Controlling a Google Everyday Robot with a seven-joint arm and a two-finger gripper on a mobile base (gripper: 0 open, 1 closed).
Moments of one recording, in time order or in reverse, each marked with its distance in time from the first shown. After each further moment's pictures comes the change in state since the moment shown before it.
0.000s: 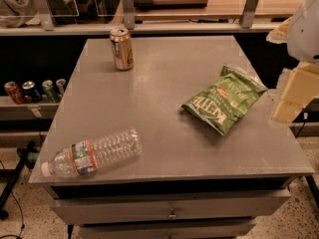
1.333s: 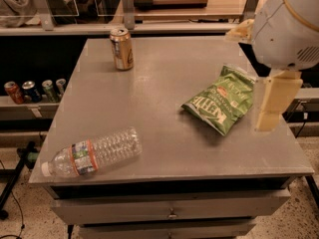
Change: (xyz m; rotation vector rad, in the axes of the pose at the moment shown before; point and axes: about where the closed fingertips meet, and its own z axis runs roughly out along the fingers) arm -0.055 0.028 0.000 -0.028 -0.060 -0.308
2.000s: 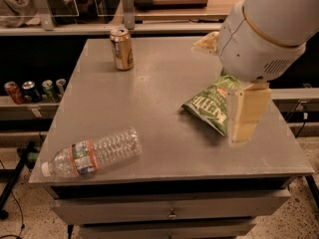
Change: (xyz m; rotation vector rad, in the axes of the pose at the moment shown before) arm -0.047 0.013 0.017 -0.034 -0.048 -0.149
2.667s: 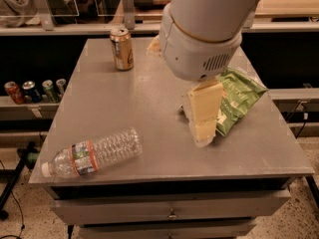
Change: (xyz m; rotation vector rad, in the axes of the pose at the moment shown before) arm -0.065 -0.010 0.016 -0.055 0.070 -0.185
